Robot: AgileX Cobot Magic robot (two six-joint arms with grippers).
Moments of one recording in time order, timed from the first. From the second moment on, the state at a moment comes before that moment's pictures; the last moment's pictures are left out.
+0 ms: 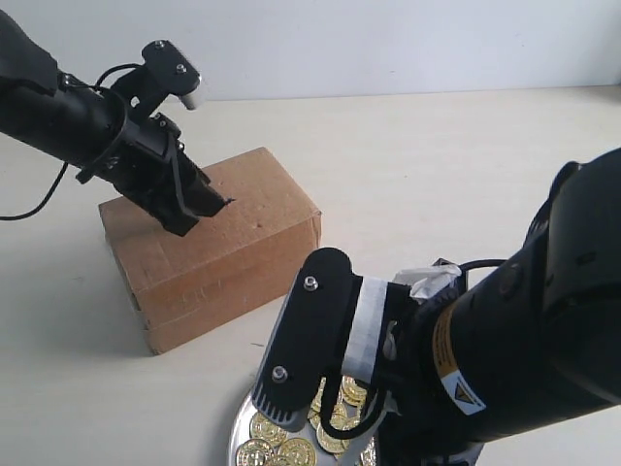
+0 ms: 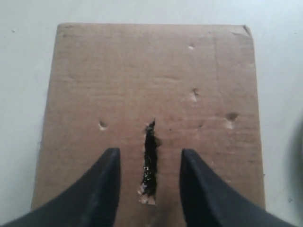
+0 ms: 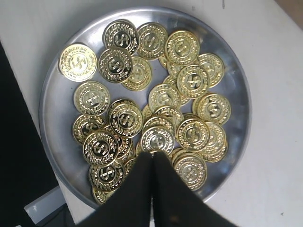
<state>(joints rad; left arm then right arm) -0.40 1.71 -1.06 -0.70 0.58 1.22 1.01 1.35 -0.77 -0.10 0.77 -0.05</state>
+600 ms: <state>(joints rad) -0.40 1.02 -1.06 -0.70 0.66 1.11 1.01 1.35 -0.77 -0.10 0.51 -0.05</state>
